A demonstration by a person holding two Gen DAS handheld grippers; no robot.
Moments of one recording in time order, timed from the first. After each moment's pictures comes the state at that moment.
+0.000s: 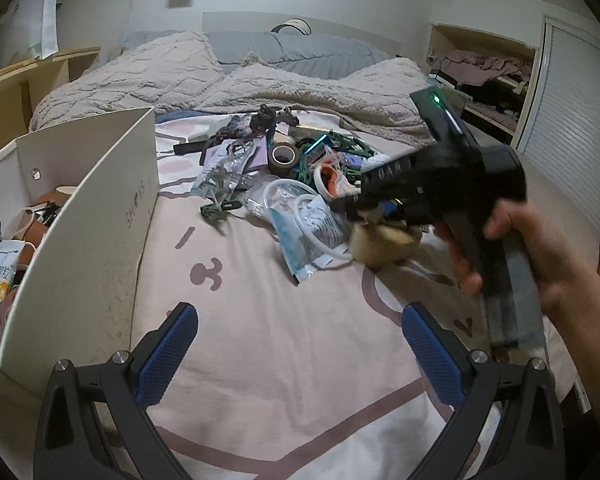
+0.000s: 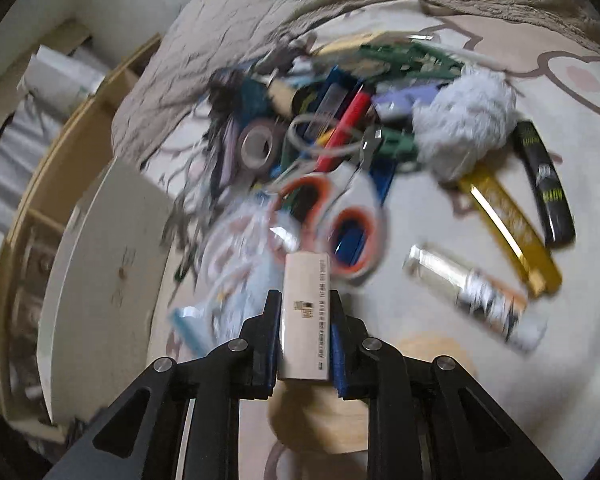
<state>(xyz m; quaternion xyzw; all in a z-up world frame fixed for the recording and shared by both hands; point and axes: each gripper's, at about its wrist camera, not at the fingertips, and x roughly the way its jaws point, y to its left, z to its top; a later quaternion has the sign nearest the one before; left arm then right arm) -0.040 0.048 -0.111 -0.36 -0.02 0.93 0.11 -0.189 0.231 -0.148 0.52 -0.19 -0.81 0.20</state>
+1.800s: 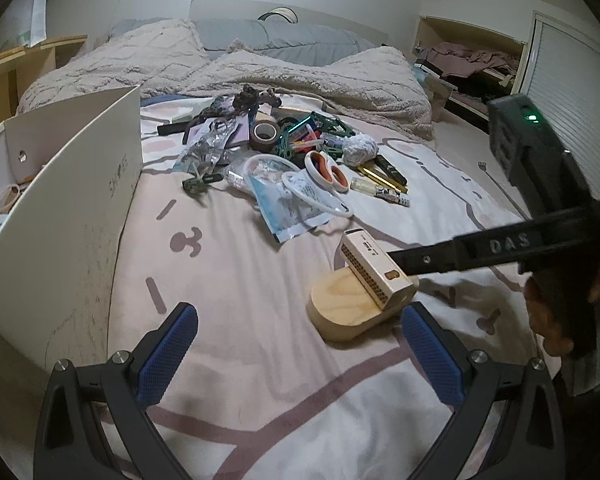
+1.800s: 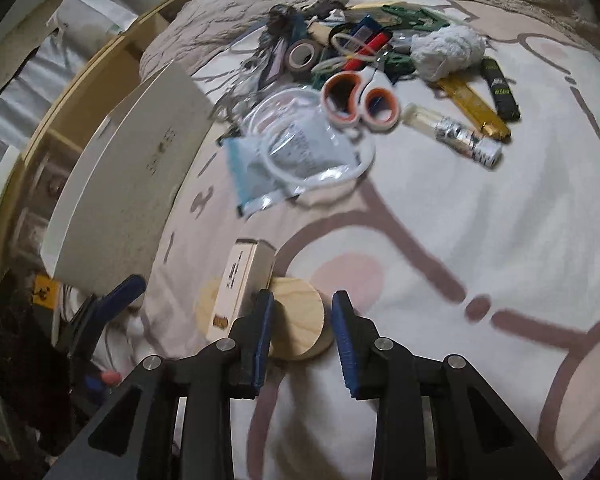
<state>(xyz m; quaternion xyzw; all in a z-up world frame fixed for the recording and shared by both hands) -0.025 0.050 -0.128 -0.38 -0.03 0.91 0.15 -0.092 0.235 -0.140 0.56 -0.13 -0.79 0.23</state>
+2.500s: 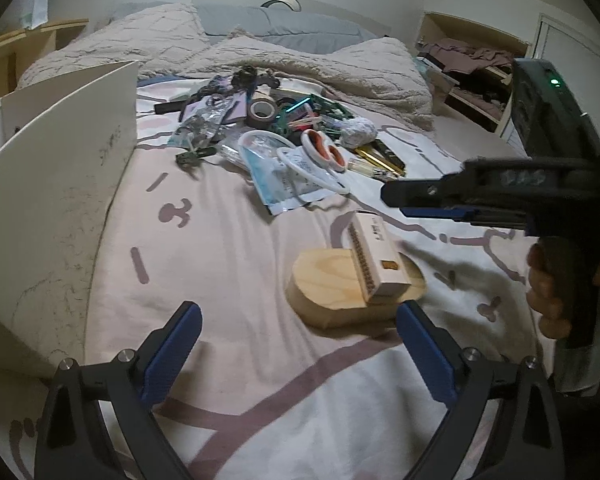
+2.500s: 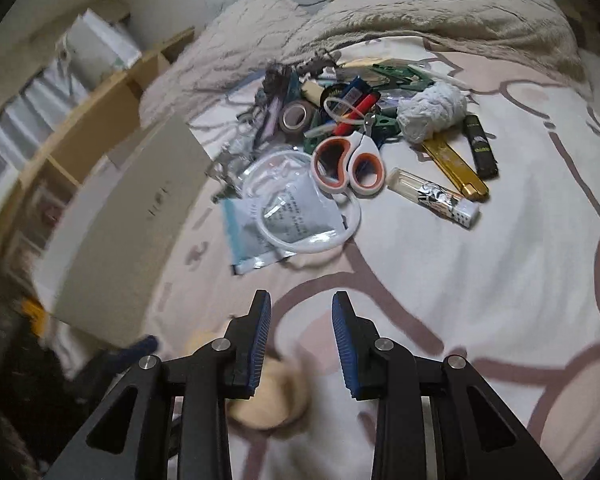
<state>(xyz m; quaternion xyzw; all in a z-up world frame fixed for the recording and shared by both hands) -0.022 0.054 -0.142 -0.39 -0.04 0.91 0.15 -0.098 0.236 -0.129 0.48 -0.12 -0.85 0.20</state>
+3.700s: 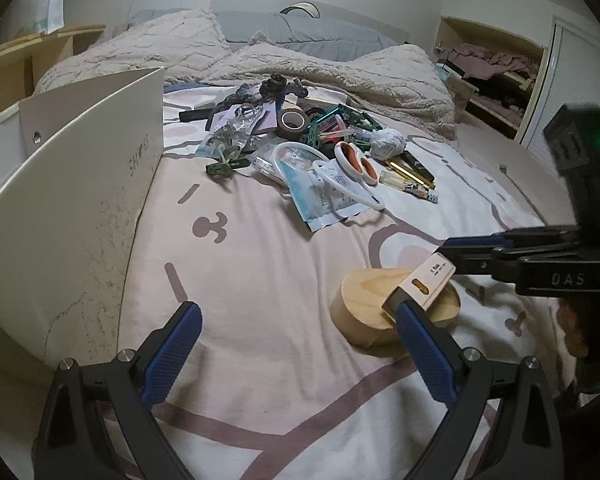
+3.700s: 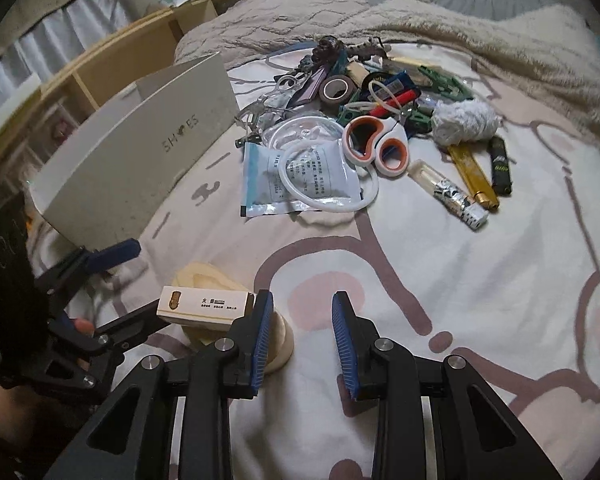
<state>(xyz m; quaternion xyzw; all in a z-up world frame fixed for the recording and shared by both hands) -0.031 0.043 -0.141 -0.38 -0.02 0.92 0.11 -0.066 0.226 -0.127 0.48 0.00 -0.85 0.23</state>
